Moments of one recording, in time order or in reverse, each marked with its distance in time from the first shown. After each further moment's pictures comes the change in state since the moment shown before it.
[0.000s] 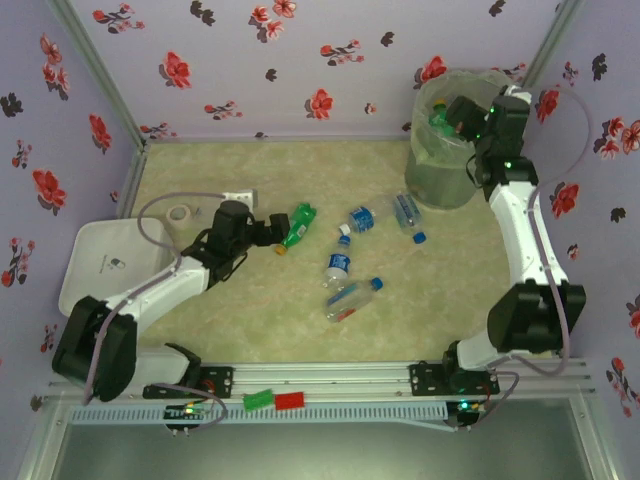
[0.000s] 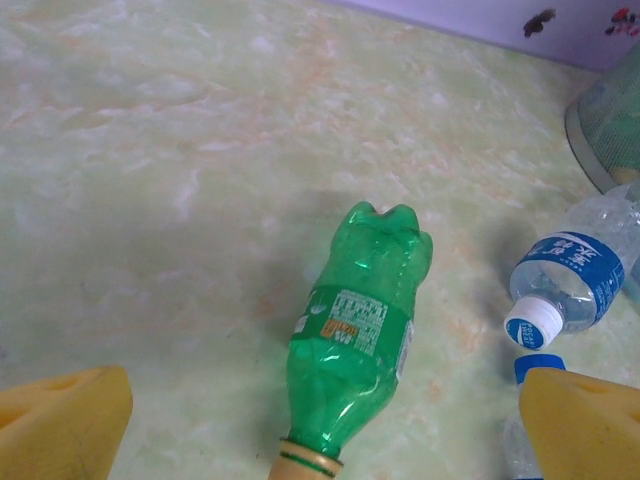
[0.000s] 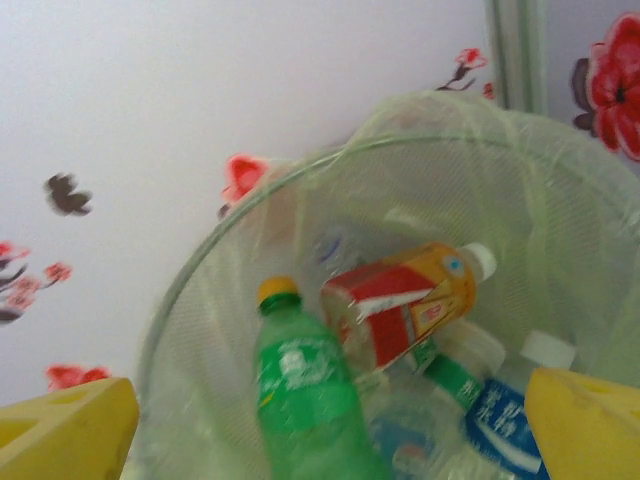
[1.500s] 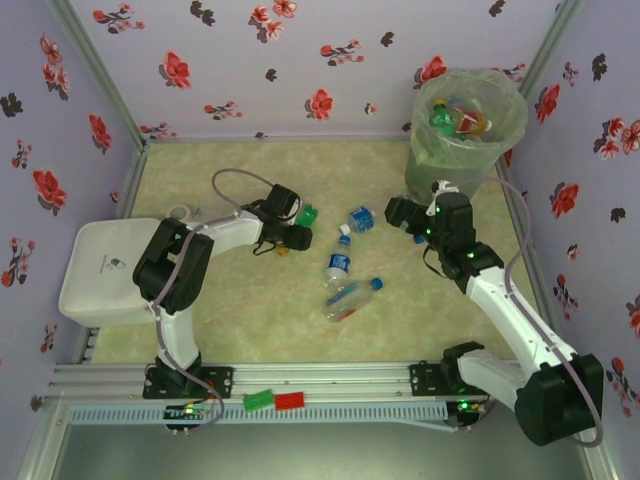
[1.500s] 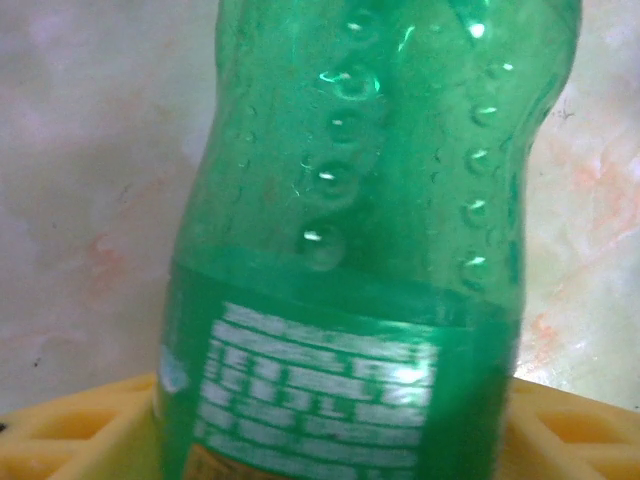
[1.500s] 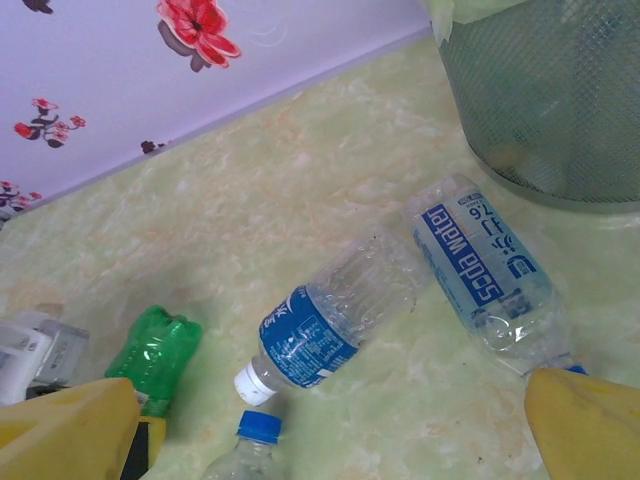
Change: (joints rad) left arm -0.056 0.584 0.437 -0.362 0.116 0.211; right arm 0.296 -0.441 -0.705 0.059 -0.134 0.100
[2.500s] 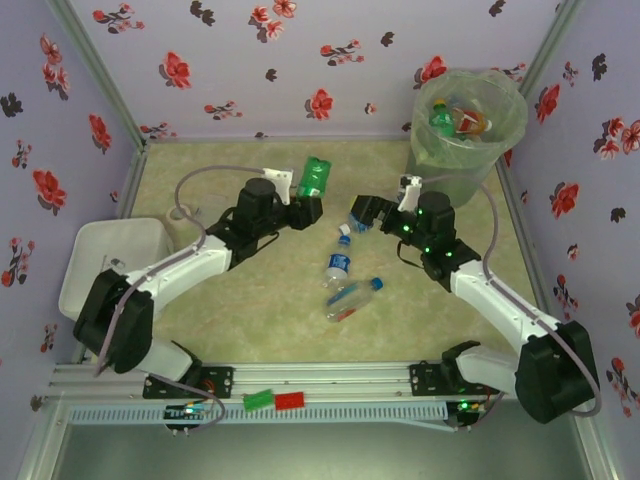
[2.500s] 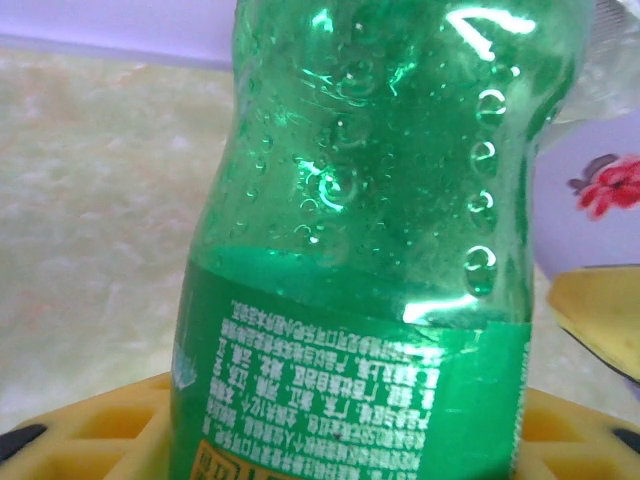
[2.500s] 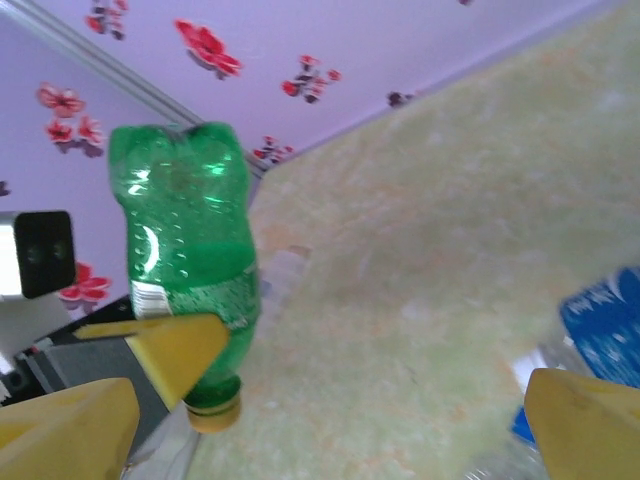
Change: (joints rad) left arm -0.074 -0.444 -0.225 0.491 0.129 -0.227; right arm 0.135 0.126 -0.034 0.408 -0.325 0.184
